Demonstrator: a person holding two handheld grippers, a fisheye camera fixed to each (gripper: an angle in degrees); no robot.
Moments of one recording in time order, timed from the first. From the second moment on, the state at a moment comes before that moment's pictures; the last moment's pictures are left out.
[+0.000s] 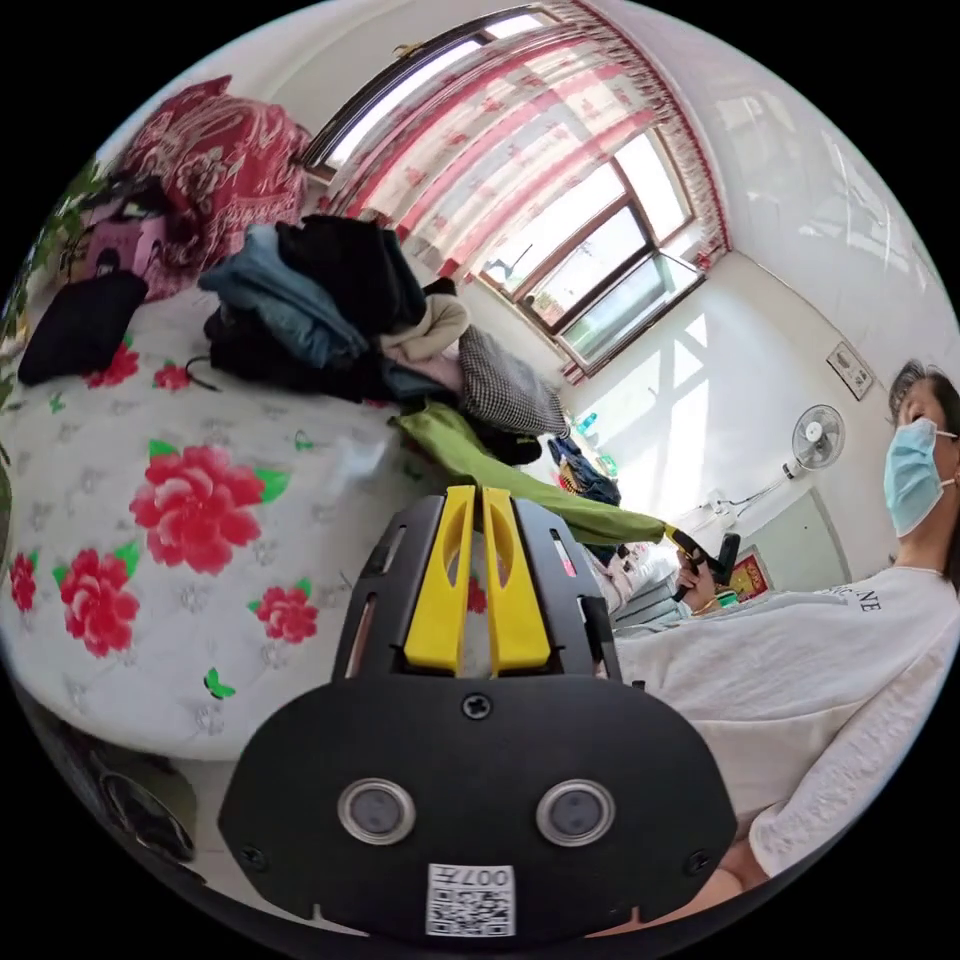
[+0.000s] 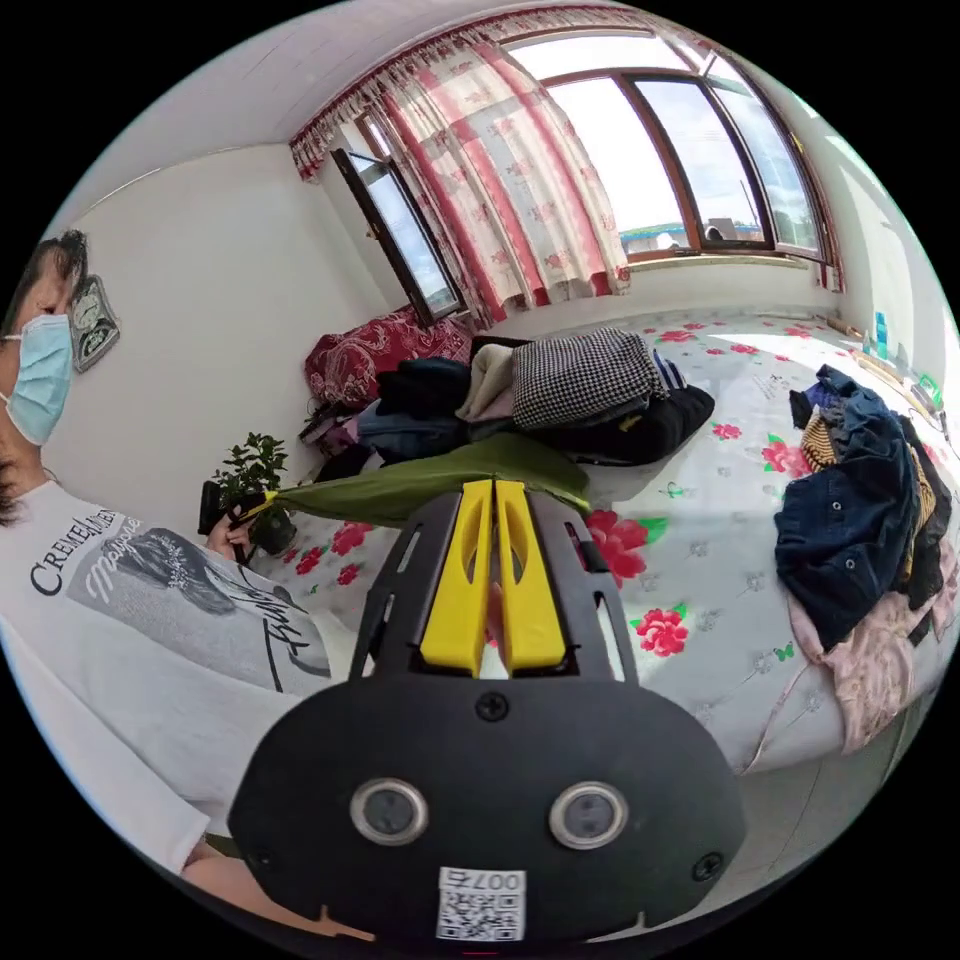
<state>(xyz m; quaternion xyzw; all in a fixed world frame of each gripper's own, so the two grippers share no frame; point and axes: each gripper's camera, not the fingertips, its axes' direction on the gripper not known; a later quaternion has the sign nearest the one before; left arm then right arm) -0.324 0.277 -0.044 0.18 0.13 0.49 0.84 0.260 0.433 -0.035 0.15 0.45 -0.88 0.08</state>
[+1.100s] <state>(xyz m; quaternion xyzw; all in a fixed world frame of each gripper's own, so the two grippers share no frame) -0.339 0.123 0.139 0.01 -0.02 0.31 0.95 0.108 0.183 -0.017 0.29 0.60 -0.67 0.32</state>
